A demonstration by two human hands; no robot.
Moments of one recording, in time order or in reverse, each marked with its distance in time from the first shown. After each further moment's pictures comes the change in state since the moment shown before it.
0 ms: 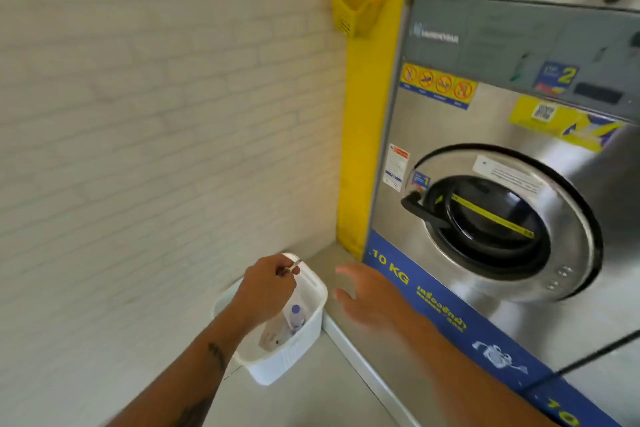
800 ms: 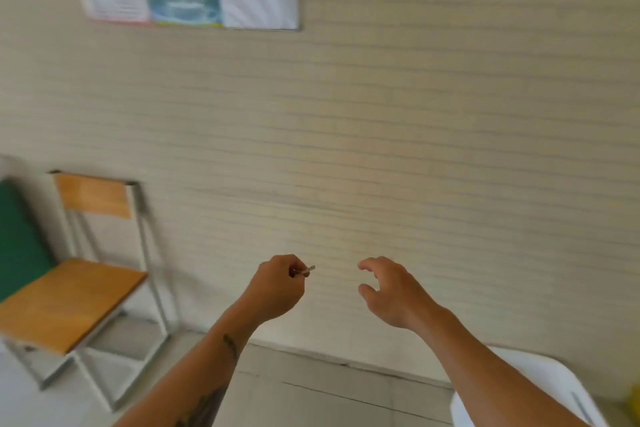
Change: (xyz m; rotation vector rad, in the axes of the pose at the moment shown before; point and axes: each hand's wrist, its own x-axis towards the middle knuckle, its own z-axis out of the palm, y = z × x) left_hand -0.489 -0.309 -0.358 -0.153 0.701 -0.359; right_hand -0.246 -0.514 0.225 -0.146 -0.249 -0.801
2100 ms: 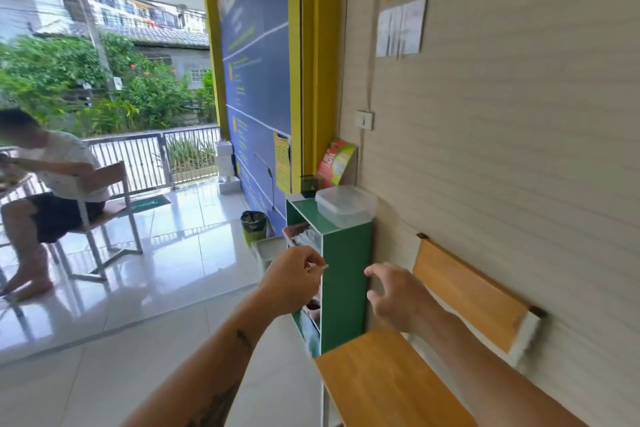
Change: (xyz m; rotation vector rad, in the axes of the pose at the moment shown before) left_hand 0.059 -0.458 -0.688 0.127 0.776 -0.440; right_hand 0.402 -0.767 0.409 0.025 -0.376 -0.802
